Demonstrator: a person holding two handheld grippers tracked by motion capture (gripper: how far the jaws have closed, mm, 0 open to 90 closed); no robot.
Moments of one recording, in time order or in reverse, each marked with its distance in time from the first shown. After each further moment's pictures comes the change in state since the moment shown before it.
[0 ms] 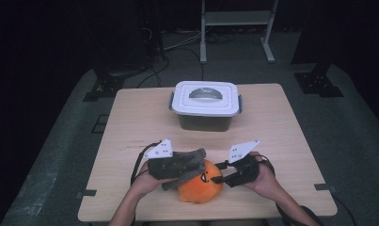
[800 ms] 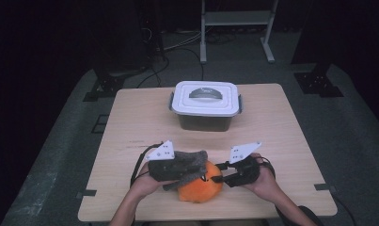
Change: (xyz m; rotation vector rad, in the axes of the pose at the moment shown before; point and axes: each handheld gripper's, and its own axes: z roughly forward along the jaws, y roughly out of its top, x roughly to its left) left arm -0.007 0.003 -0.002 0.029 -0.033 0.004; right arm 0.000 -0.006 -0.001 -0.031 -0.034 0.054
